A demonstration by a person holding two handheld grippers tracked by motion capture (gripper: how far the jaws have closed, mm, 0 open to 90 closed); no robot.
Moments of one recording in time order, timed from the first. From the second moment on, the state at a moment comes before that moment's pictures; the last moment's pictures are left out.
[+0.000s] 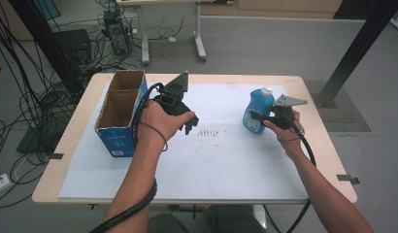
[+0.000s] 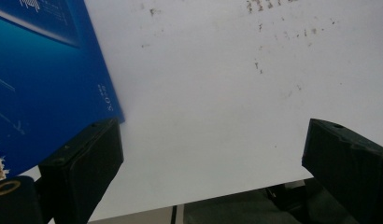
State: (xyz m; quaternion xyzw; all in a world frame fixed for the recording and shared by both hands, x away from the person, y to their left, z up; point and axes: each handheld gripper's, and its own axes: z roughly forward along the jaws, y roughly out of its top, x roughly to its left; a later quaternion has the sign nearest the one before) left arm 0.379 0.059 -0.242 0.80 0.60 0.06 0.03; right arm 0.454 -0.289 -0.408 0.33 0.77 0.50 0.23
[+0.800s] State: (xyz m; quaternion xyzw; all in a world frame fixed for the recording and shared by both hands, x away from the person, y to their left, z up) left arm 0.379 0.059 -0.238 0.80 0.60 0.07 0.03; right arm 0.454 -0.290 -0.408 0.33 0.77 0.50 0.23
